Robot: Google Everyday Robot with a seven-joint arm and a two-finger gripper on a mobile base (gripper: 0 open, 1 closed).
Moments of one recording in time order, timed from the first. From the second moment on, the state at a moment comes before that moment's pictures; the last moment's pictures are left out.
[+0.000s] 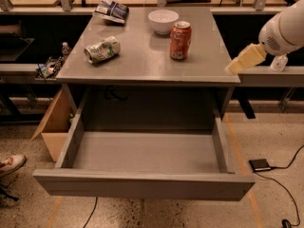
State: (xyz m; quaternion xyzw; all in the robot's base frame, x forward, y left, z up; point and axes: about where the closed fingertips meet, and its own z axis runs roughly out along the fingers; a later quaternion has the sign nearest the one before) arm 0.626 -0.282 0.945 -0.34 0.86 -0.09 0.36
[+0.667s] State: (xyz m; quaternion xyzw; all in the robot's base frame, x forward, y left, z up) arm 0.635 -0.282 0.947 -0.31 0.87 -0.08 0.37
